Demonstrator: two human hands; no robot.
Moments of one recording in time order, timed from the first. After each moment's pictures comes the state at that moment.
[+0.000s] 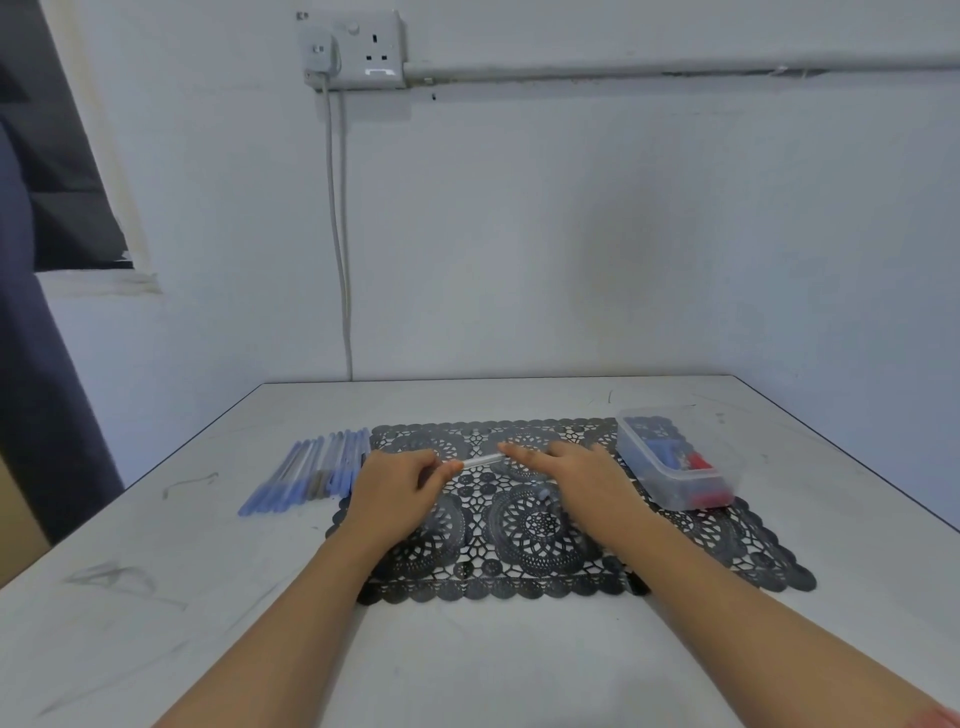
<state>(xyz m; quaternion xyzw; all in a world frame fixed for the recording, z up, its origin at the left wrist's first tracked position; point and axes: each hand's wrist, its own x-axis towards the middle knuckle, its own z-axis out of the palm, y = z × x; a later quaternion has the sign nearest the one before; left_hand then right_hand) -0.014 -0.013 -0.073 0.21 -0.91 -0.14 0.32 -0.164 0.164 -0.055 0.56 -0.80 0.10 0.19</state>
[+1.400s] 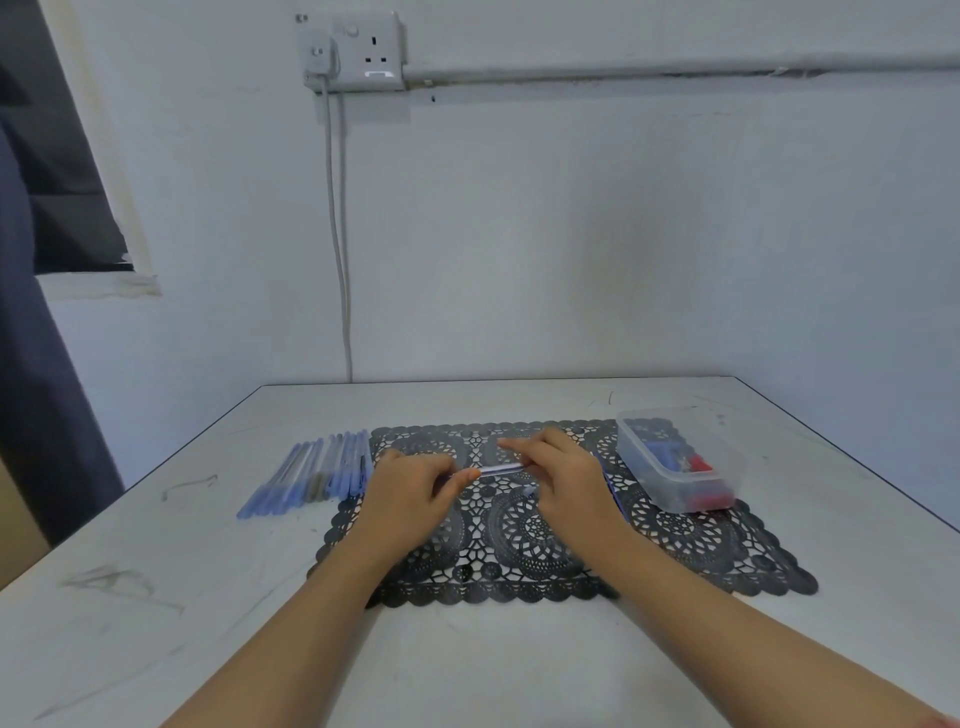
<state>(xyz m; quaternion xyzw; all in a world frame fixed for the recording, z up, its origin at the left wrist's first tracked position) -0.016 0.009 -0.066 0.17 -0.92 -0.12 0.33 -0.142 0.154 -0.065 0.55 -0.69 0.43 0.20</state>
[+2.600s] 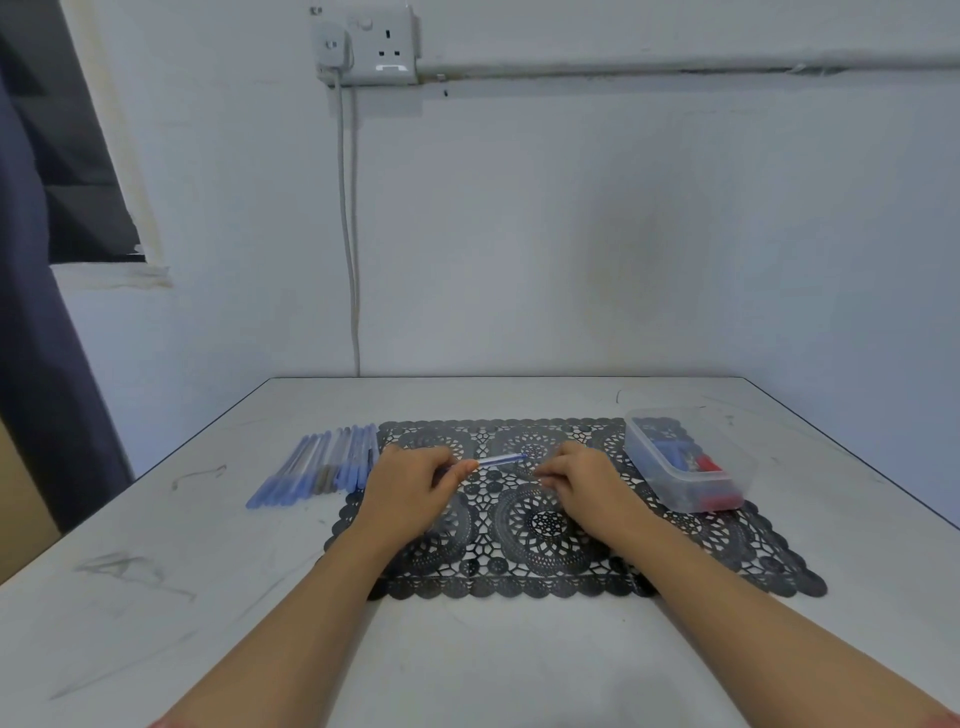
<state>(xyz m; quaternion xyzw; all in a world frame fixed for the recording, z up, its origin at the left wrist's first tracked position) -0.015 -0.003 -0.070 0.17 -0.91 -0.14 0.34 -0.166 0.156 -0.064 0.52 -0.81 0.26 0.06</state>
